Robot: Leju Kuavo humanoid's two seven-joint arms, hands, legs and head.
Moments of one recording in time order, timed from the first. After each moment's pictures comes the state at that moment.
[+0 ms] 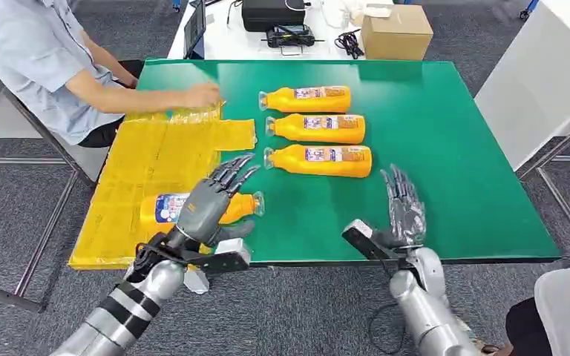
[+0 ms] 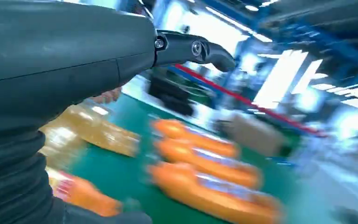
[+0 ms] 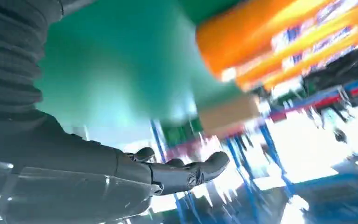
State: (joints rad) left arm -0.41 0.01 -0.75 -1.21 -0.69 0.24 -0.58; right arm -0.38 -0.08 0.15 -0.79 1.01 -0.67 -0.50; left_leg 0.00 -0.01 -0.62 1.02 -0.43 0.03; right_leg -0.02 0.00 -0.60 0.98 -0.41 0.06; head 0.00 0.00
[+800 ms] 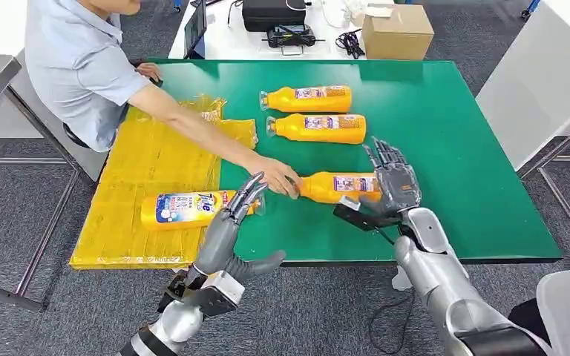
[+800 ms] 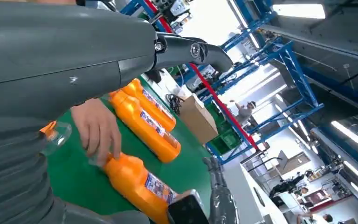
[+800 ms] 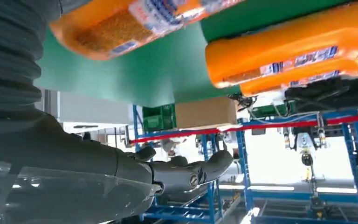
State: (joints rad) left arm -0.23 -0.08 -0.79 -1.36 -0.45 0.25 -0.63; right arm -0.59 -0.13 0.30 -0.62 1.09 -0.56 -0.41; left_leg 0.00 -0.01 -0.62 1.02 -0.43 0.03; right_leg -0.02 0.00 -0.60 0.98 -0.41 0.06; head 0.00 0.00
